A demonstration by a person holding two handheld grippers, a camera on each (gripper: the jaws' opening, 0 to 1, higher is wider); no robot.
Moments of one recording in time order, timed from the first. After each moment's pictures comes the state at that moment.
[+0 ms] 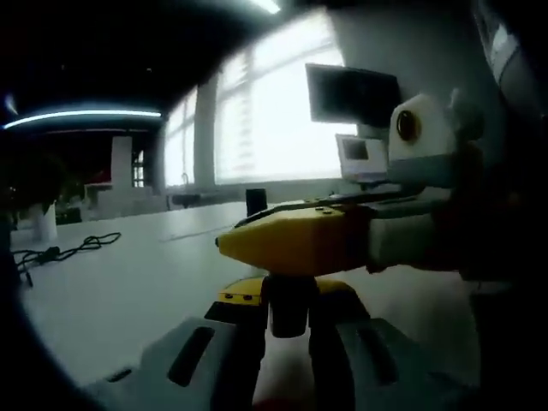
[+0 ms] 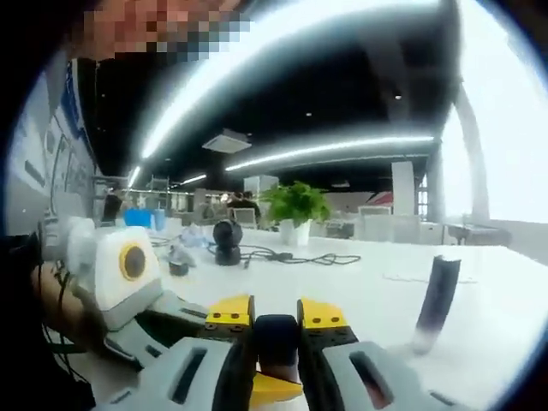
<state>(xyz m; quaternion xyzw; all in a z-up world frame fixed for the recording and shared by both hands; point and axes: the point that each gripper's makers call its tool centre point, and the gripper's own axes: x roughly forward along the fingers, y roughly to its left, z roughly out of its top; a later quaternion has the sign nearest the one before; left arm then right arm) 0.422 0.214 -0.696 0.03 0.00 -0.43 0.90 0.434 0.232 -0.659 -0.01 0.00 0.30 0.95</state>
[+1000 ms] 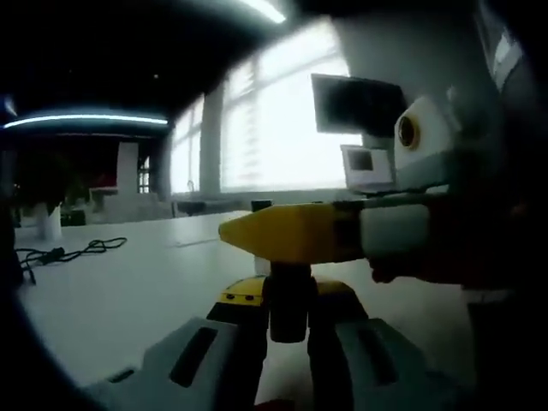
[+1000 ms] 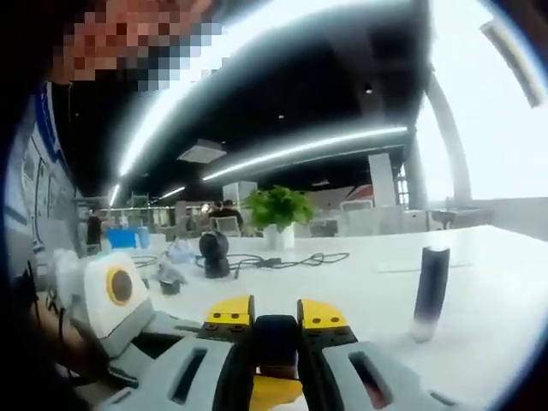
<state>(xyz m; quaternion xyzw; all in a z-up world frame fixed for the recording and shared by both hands) 0.419 0.219 -0.684 0.01 -0.02 -0.43 0.90 0.434 0.229 -0.649 0.04 0.01 0.27 0.96</state>
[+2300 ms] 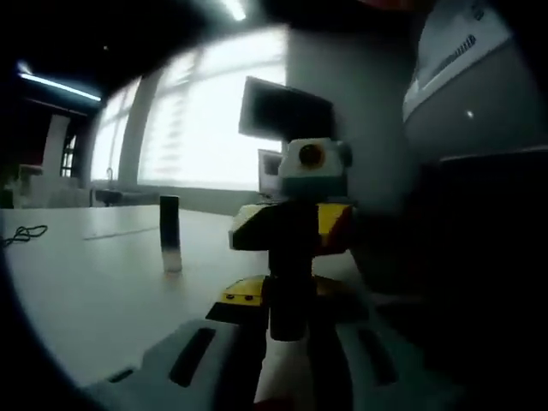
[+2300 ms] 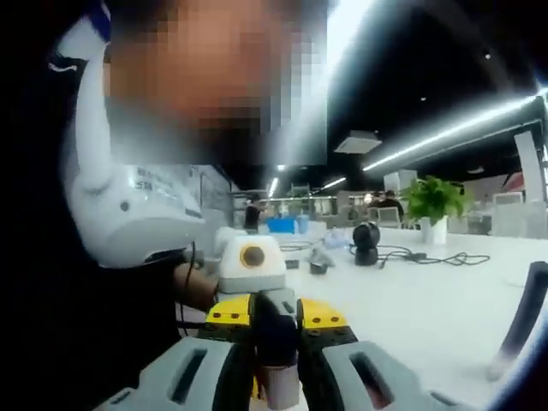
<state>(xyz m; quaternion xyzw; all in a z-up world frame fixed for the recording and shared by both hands) 0.347 0.190 -0.683 -0.03 0.01 -0.62 0.78 0.344 0.240 -0.646 0.02 0.01 0.67 0.74</state>
